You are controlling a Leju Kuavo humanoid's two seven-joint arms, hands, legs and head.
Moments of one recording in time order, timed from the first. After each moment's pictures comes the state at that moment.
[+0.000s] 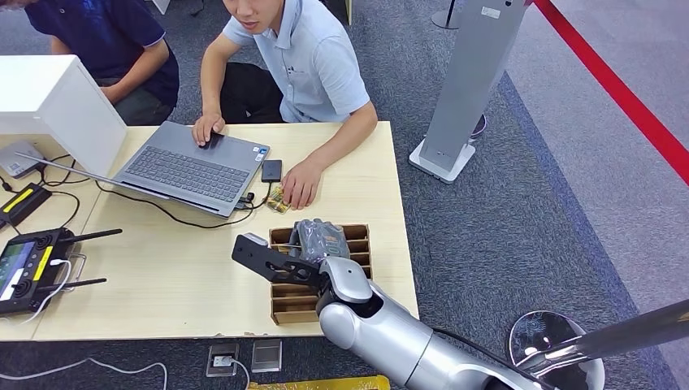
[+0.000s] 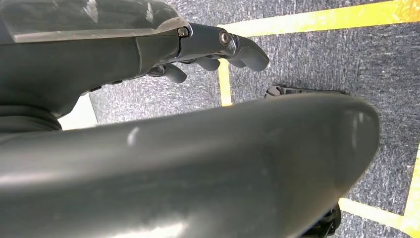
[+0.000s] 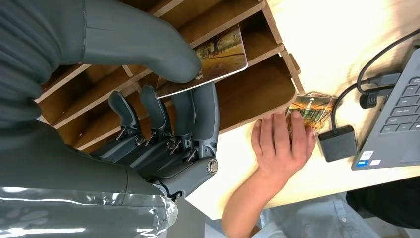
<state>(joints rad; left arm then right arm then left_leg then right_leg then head) -0.11 0.10 -1.25 -0.19 1.36 0.16 0.13 -0.61 0.19 0.98 -1.03 0.68 -0.04 0.70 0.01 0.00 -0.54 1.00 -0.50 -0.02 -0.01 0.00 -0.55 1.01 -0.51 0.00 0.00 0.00</state>
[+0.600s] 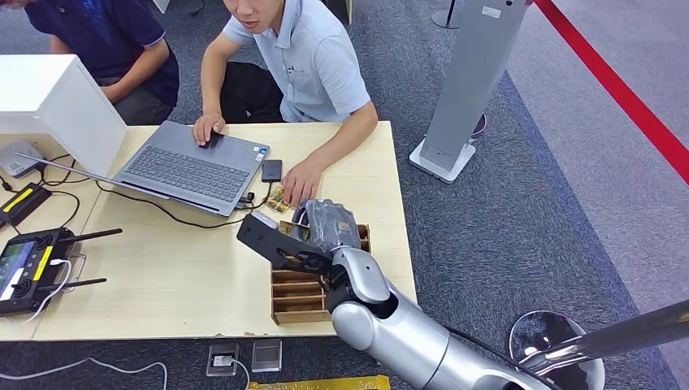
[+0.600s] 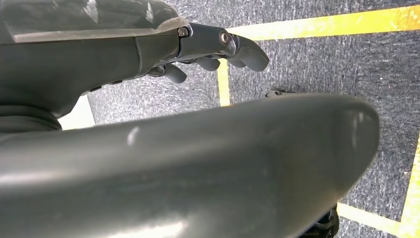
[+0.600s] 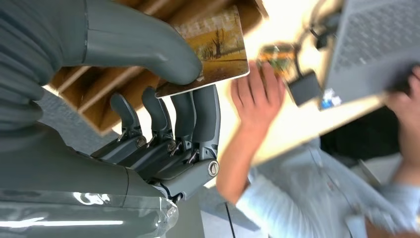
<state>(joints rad) -0.11 0.10 -1.25 -0.19 1.37 0.18 0.12 -0.59 0.12 0.93 -1.25 0.71 -0.15 0.68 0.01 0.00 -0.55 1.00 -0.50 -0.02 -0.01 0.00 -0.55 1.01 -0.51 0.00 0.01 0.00</state>
